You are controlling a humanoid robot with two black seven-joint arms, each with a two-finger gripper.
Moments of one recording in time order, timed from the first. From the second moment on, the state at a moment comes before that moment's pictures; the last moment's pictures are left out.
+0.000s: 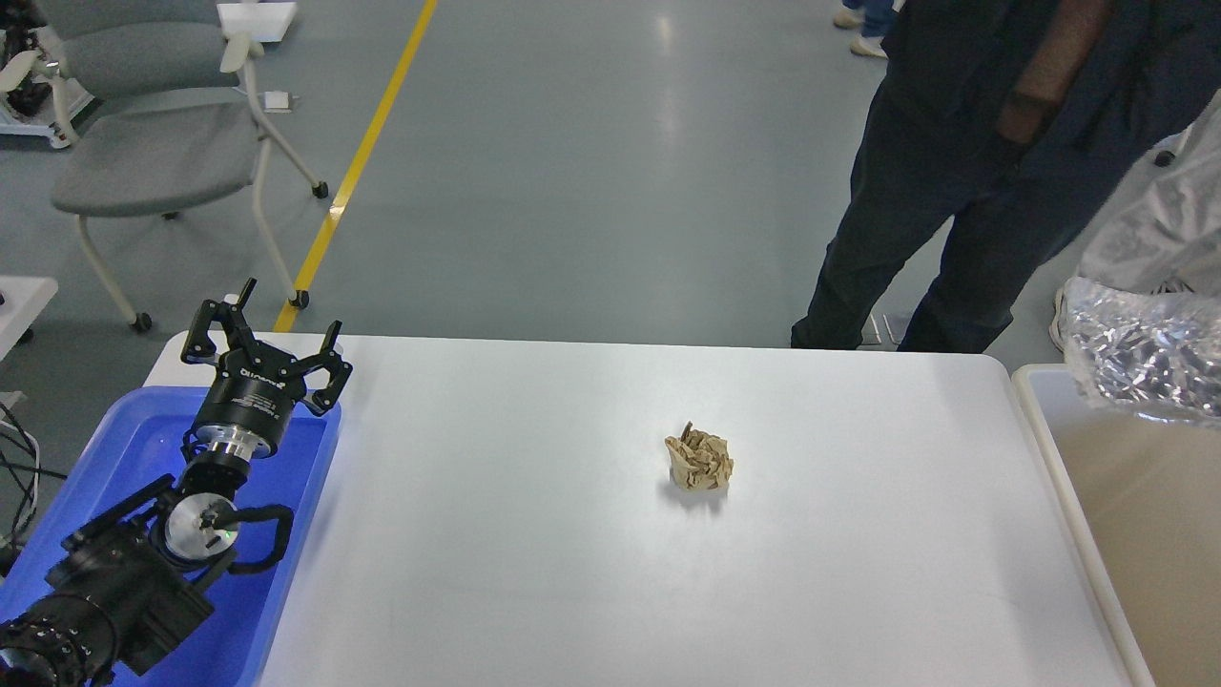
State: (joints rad) left arm -0.58 0.33 -0.75 -0.45 -0.16 -0.64 -0.52; right arm 0.95 -1.02 -0.20 0.52 -1.03 0.11 0.69
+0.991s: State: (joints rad) left arm -0.58 0.33 -0.75 -0.45 -0.16 -0.64 -0.52; right arm 0.65 -0.68 0.04 0.18 0.32 0.01 0.01
